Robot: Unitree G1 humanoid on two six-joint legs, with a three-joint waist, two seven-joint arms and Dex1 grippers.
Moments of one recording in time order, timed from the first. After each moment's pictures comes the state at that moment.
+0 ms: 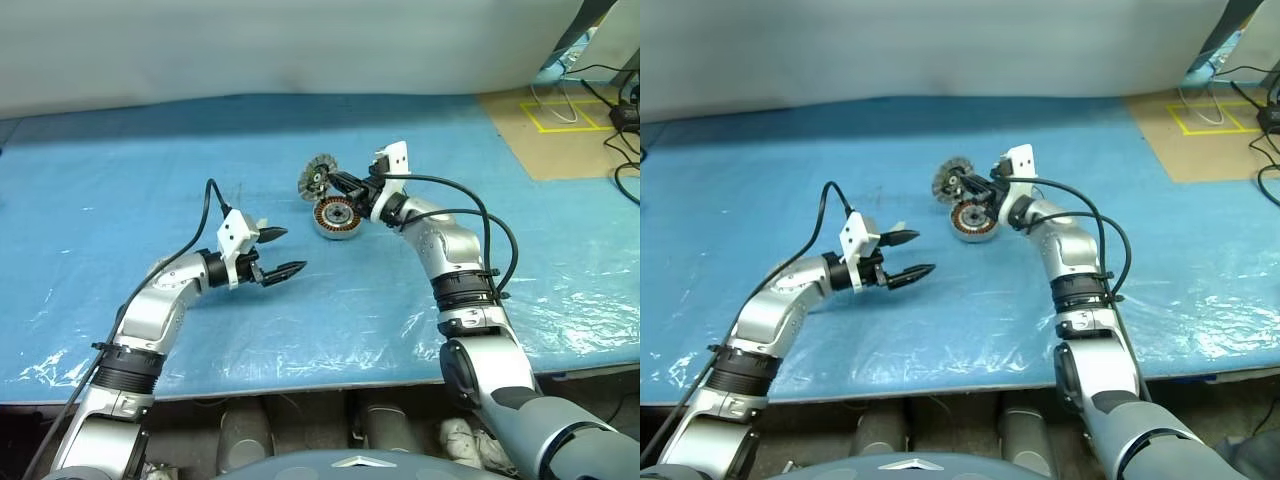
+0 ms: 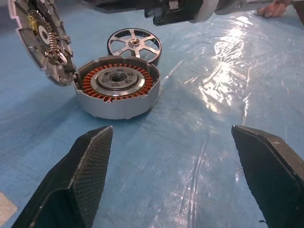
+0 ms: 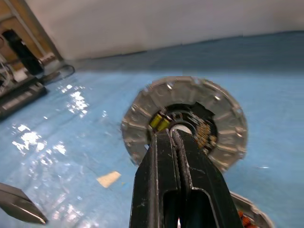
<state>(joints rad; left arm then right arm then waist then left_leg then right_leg) -0.33 0.44 -0.08 0.02 -0.33 0.24 -0.95 -0.78 -0.18 -0.04 0.46 0.26 0.40 0.68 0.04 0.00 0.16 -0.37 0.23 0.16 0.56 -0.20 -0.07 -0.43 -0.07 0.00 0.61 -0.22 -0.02</state>
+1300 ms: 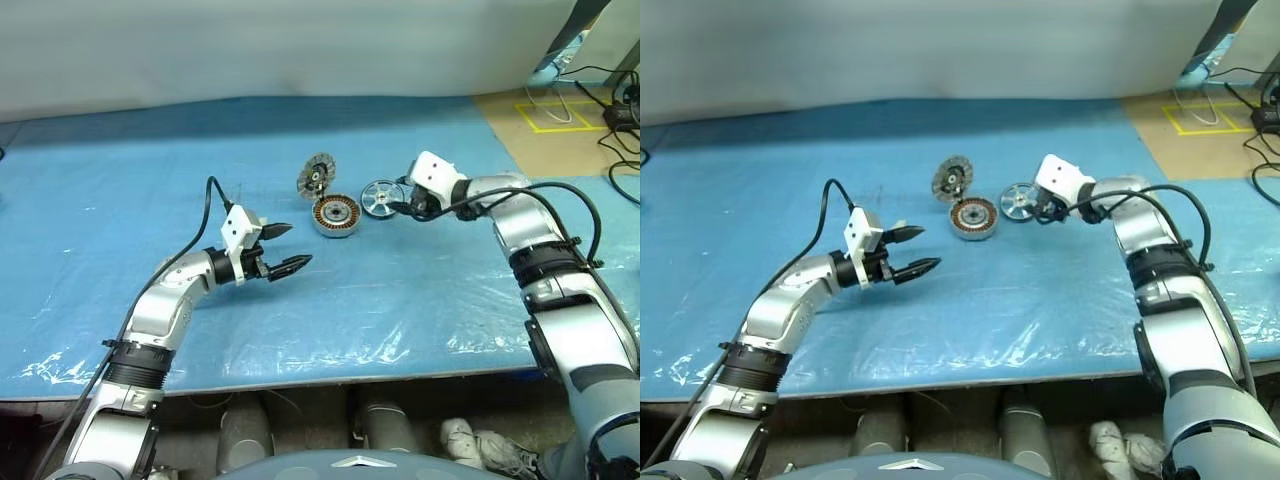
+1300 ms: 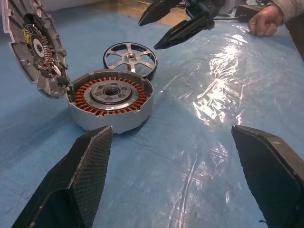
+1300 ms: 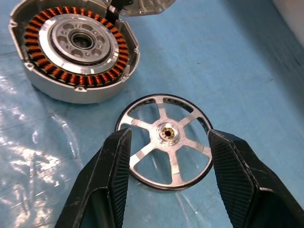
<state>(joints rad) -0.35 0.40 -0.08 0.07 -0.36 0.24 -0.95 -0.96 -0.59 0.25 0.80 -0.14 -0.06 0.95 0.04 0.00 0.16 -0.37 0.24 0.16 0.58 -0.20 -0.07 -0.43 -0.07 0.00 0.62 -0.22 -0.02</state>
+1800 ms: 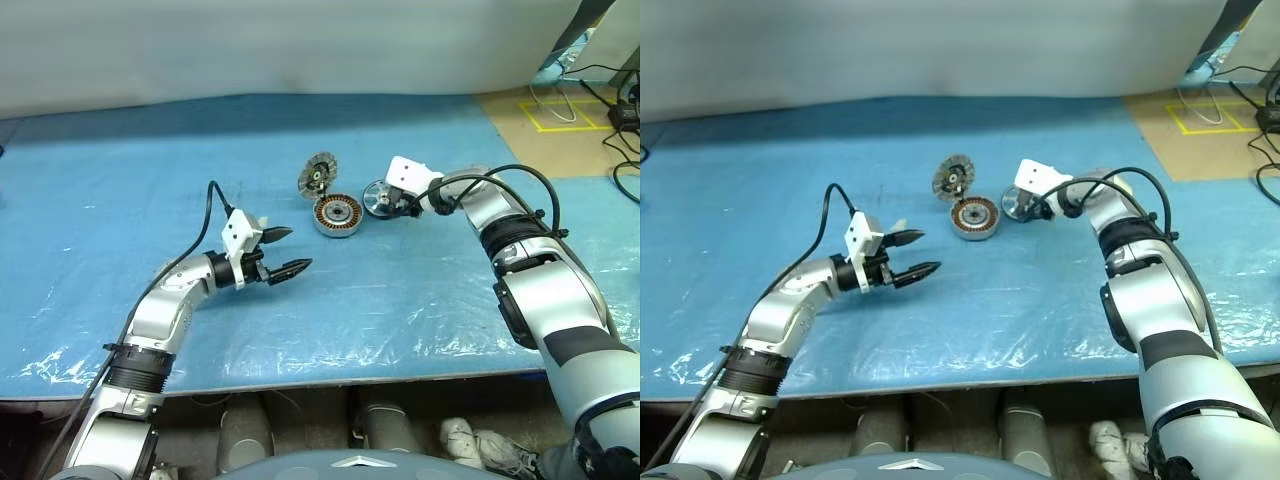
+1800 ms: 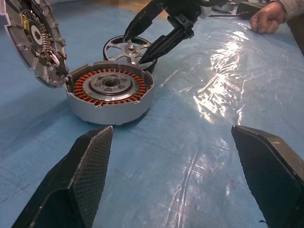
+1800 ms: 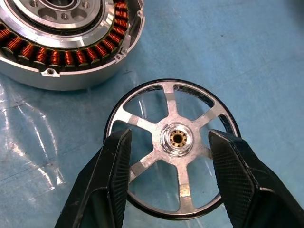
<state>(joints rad) -0.33 0.39 -0.08 0.04 -0.35 0.25 -0.93 -1.15 -0.48 0.33 1.19 -0.31 -0.16 0.88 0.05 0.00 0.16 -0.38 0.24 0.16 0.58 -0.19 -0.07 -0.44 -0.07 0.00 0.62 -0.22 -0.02</state>
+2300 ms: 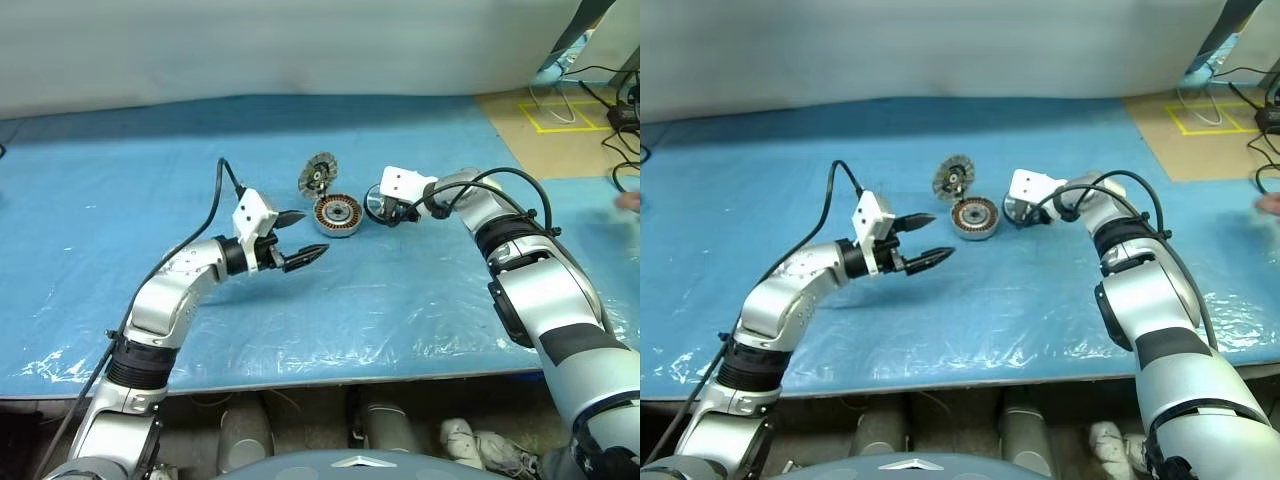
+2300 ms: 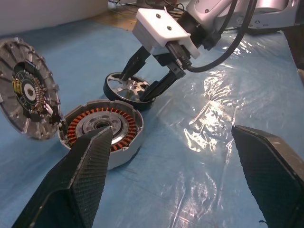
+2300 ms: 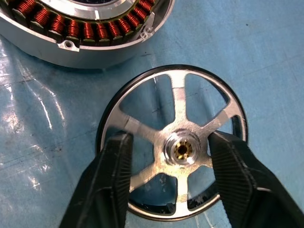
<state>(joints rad) -0.39 0.38 -0.09 -0.20 -0.39 0.50 -0.82 -1.15 -0.47 0.36 1.22 -0.38 -0.20 0.87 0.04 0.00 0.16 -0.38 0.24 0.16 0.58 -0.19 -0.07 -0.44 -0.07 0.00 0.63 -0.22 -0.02</state>
